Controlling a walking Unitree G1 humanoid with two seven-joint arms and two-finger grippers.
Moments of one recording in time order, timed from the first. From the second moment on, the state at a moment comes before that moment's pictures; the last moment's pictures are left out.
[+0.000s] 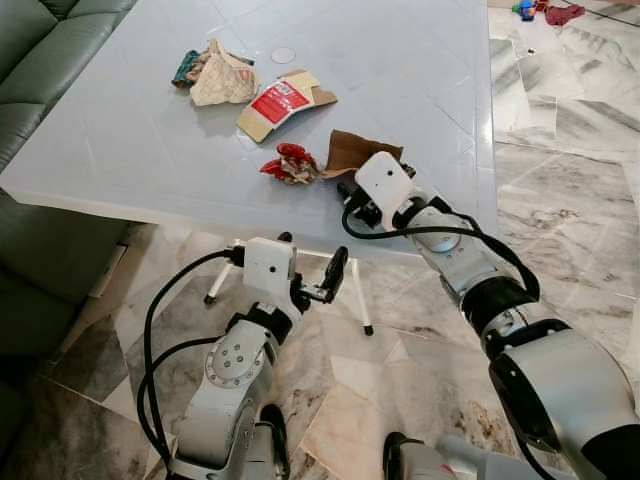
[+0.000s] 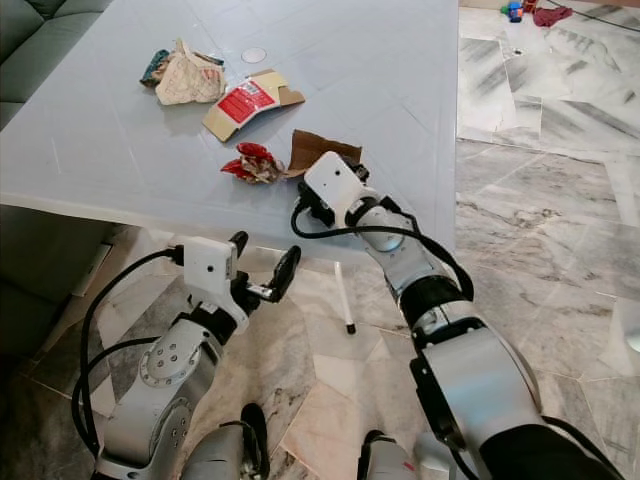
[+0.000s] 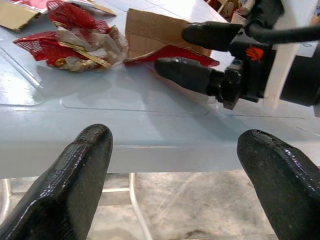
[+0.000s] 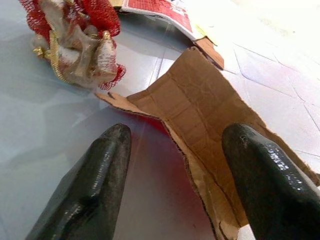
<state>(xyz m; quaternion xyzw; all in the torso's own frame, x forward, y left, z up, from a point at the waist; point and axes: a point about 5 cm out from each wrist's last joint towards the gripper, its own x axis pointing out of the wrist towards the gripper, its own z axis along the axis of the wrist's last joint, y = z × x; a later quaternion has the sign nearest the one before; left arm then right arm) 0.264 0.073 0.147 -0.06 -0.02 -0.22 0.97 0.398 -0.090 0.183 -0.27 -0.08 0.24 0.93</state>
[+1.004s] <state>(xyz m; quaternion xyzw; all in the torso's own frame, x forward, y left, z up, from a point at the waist) 0.266 0.070 0.150 -0.05 -0.01 -0.24 0.97 0.401 -0.095 0.183 -0.22 -0.05 0.23 0.95</state>
